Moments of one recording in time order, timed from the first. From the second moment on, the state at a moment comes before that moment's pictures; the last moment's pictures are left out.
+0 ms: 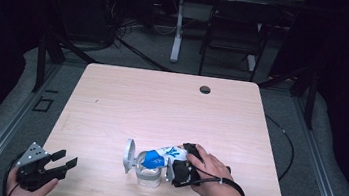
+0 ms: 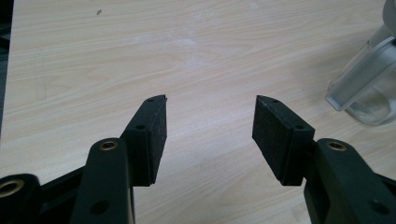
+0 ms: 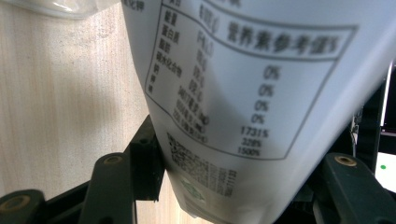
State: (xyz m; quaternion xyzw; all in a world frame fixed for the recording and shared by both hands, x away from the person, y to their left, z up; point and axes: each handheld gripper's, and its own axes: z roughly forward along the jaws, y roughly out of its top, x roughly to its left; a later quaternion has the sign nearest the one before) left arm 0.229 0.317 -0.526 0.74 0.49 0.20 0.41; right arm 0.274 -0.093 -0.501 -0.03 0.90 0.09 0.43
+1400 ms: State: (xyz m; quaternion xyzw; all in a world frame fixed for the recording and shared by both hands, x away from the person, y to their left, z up) left arm 0.229 0.319 -0.526 0.74 0.49 0.20 0.42; right arm 0.269 -0.084 -0.494 -0.07 0.89 0.02 0.45
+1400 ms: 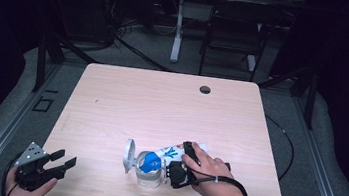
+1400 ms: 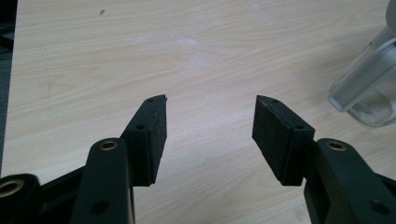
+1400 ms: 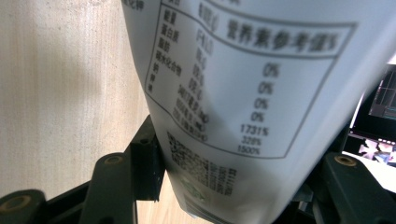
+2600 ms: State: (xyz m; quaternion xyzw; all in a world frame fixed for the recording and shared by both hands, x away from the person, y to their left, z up) left arm 0.229 0.320 -0.527 0.74 0.49 0.20 0.42; right arm 0.267 -0.075 -0.489 -0.10 0.88 -0.03 0.46
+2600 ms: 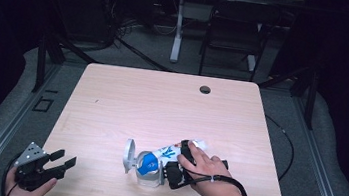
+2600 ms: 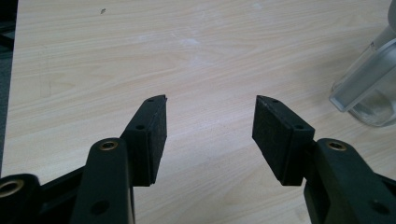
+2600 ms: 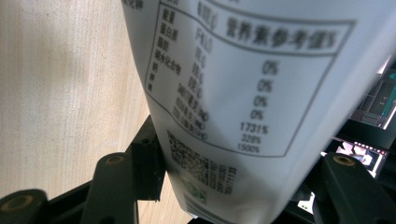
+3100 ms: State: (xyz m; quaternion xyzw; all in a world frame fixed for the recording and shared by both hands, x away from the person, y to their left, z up) left arm 0.229 0.322 -0.527 0.74 0.49 0.20 0.42; right arm 0.266 -0.069 -0.485 -0.11 0.87 -0.05 0.47
